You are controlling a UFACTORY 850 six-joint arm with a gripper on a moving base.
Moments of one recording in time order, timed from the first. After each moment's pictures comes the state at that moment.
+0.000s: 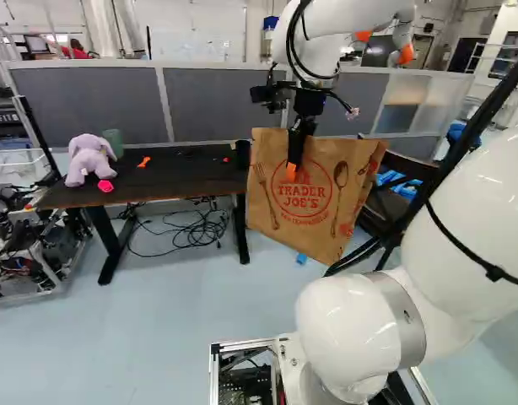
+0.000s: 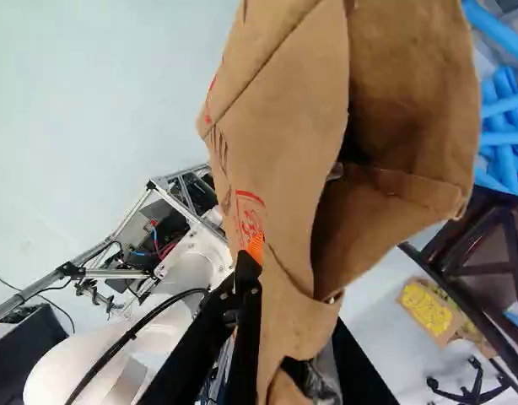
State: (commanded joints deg) arm -0.2 9.1 -55.9 3.7 -65.3 -44.5
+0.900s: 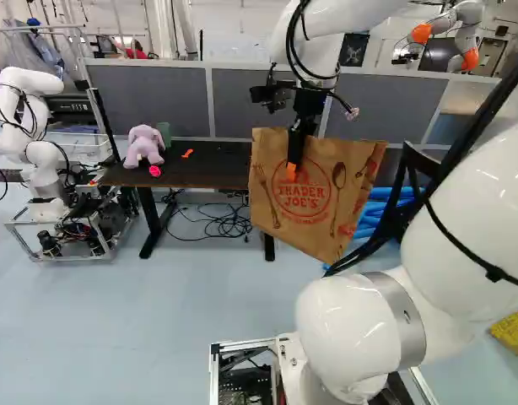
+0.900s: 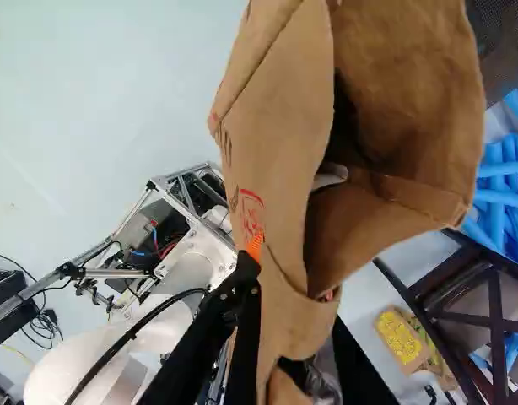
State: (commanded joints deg) arm -0.2 9.1 -55.9 3.7 -65.3 -44.5
